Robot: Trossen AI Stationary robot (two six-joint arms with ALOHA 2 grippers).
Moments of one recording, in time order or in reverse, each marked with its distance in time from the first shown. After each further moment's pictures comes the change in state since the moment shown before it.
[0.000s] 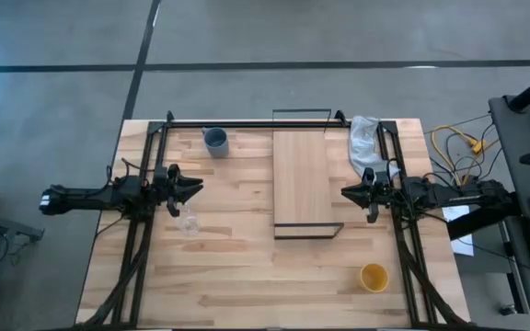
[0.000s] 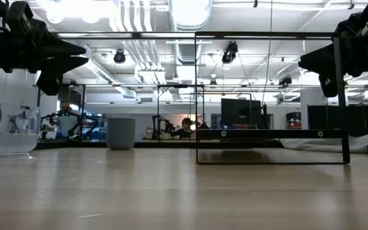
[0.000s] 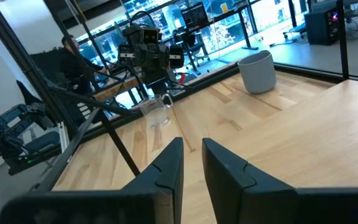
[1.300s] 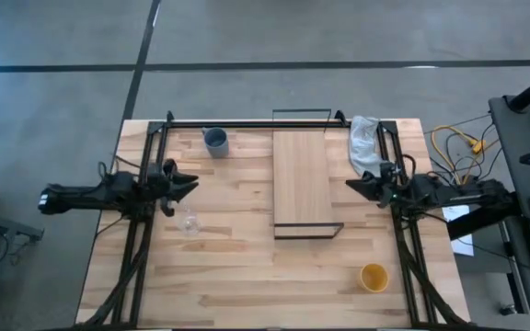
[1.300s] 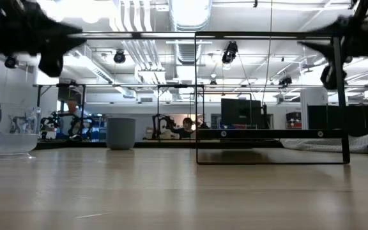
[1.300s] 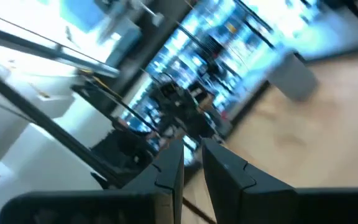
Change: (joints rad) left arm 0.000 0.022 0.120 -0.011 0.036 0.132; right arm 0.003 0.013 0.031 0.202 0.055 0.430
